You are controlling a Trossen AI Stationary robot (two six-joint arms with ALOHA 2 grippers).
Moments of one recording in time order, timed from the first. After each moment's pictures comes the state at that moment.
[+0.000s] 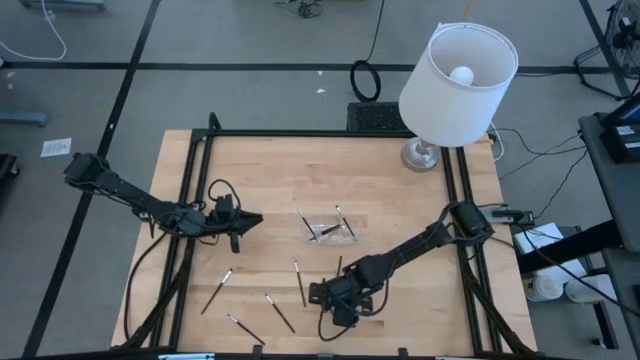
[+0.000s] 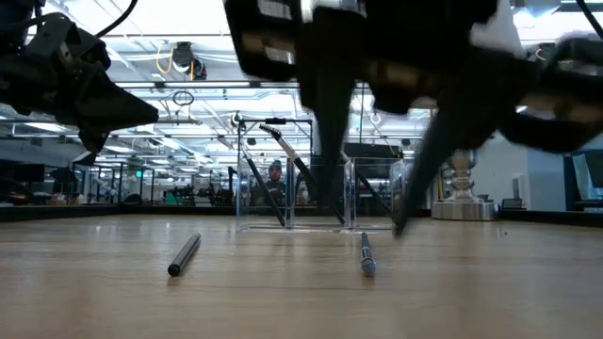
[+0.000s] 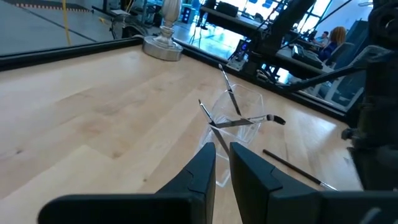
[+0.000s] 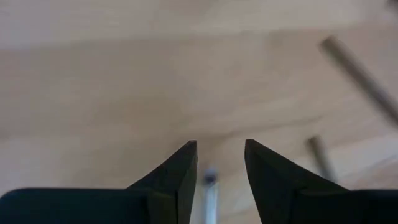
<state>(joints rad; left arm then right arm) -0.40 0.69 0.02 0.50 -0.60 -0.45 0.44 2.10 1.48 -0.41 -0.21 -0.94</state>
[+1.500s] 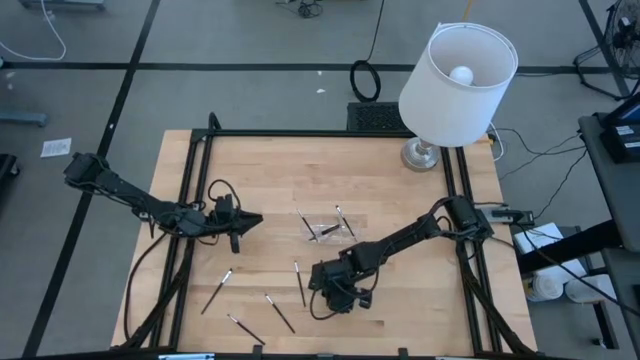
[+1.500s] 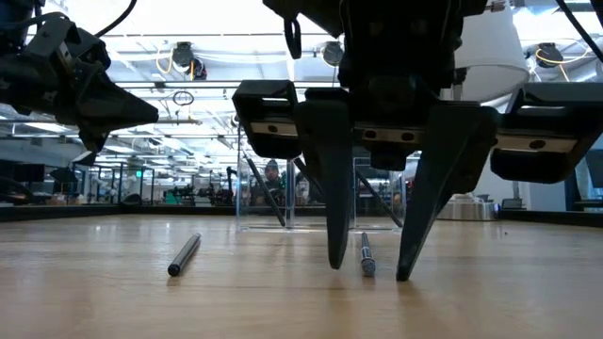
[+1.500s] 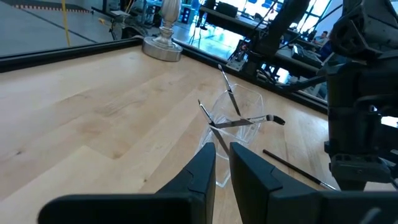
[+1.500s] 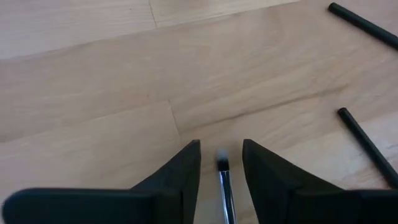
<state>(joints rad) -0.40 0.69 0.02 0.50 -0.60 -0.45 0.35 2.14 1.39 -0.33 -0.40 -0.86</state>
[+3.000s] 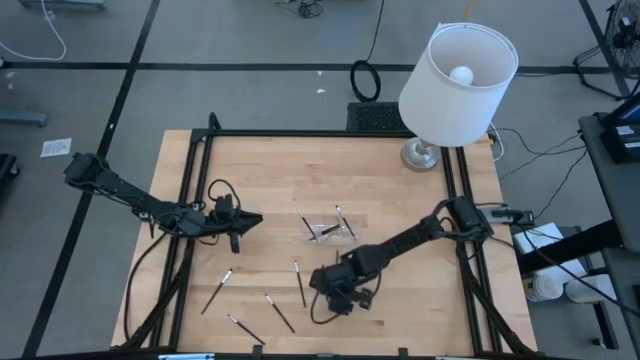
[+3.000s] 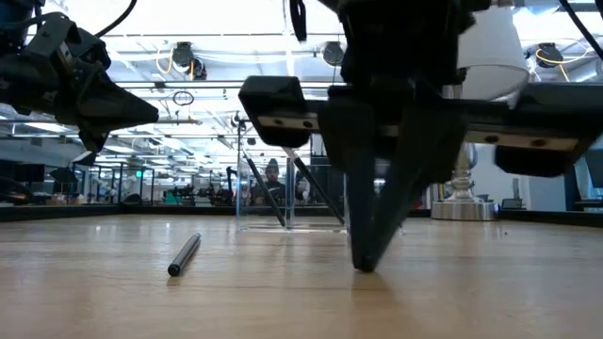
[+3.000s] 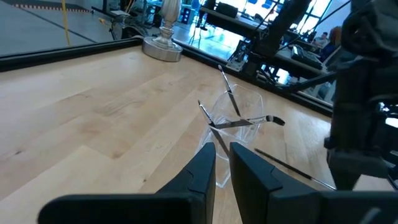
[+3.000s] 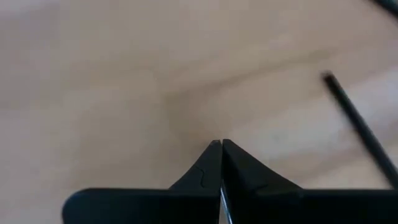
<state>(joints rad) -0.40 0.69 0.02 0.50 -0.60 -0.46 0.36 2.11 1.42 -0.40 -0.26 -0.82</state>
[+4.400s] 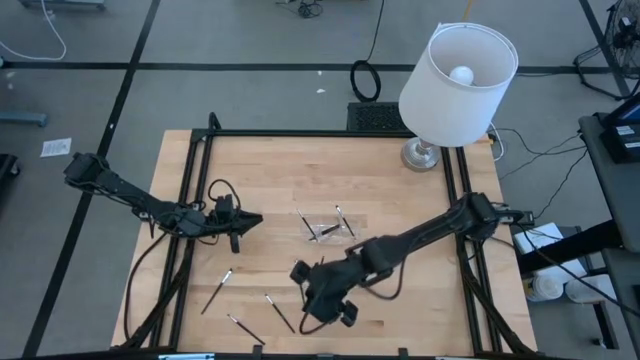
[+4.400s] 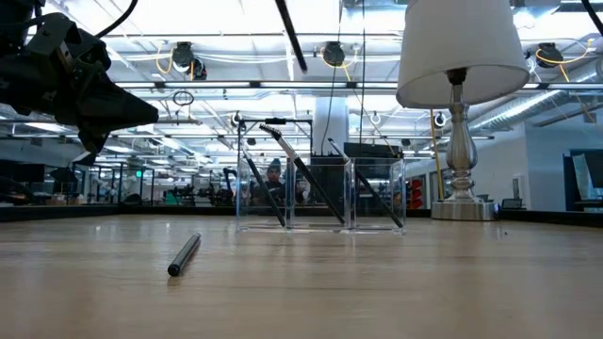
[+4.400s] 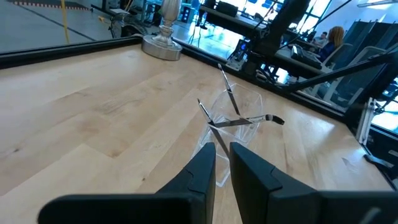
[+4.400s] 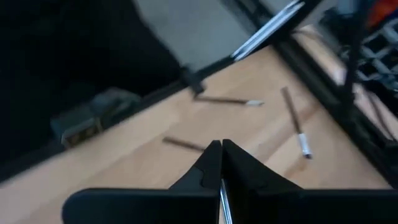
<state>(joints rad) -0.40 0.69 0.02 0.50 -0.60 -0.47 0.41 1.99 1.83 -0.53 -0.16 -0.54</state>
